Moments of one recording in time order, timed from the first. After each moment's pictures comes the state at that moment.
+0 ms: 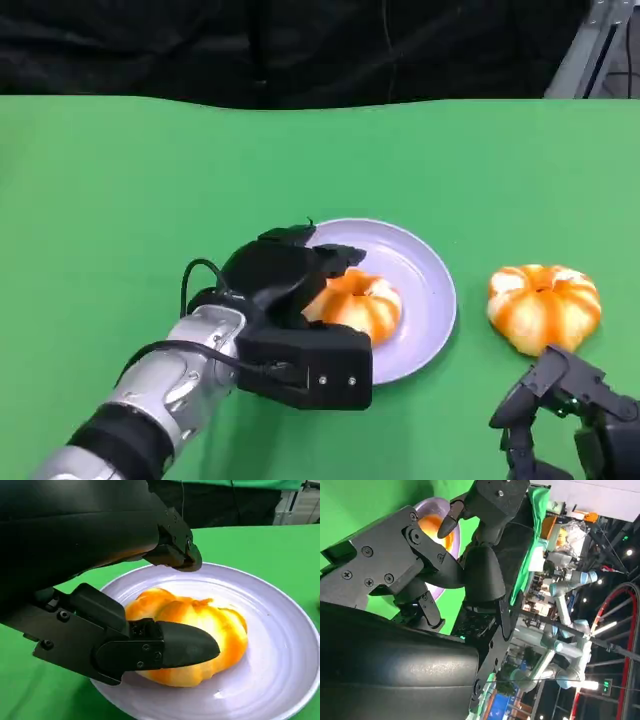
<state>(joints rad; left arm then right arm) -0.60 0.13 -0.59 0.72 0.75 -0.16 0.14 0.37 0.04 0.08 -0.08 -0.20 -0.68 -0.10</state>
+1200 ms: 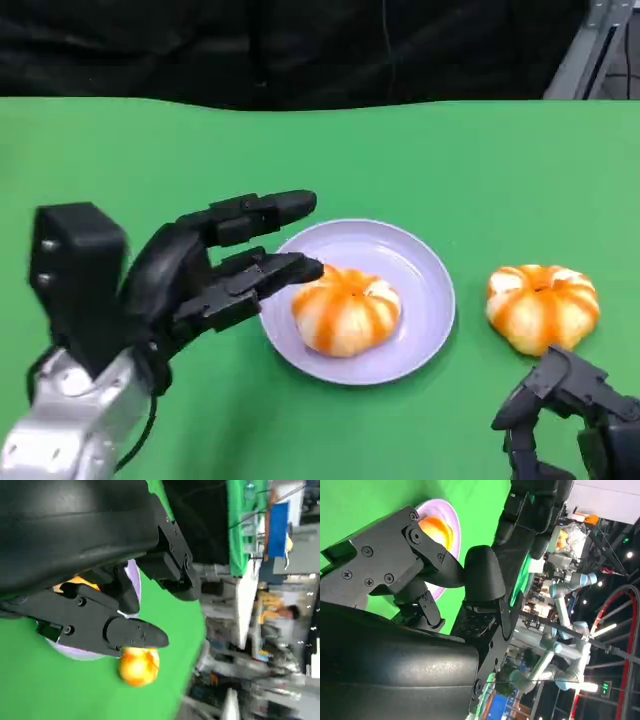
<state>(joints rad) -0.17 0.10 0.00 -0.16 -0.41 0.43 -0.30 0.37 0.02 0.08 -0.10 -0.20 -0.66 -0.09</state>
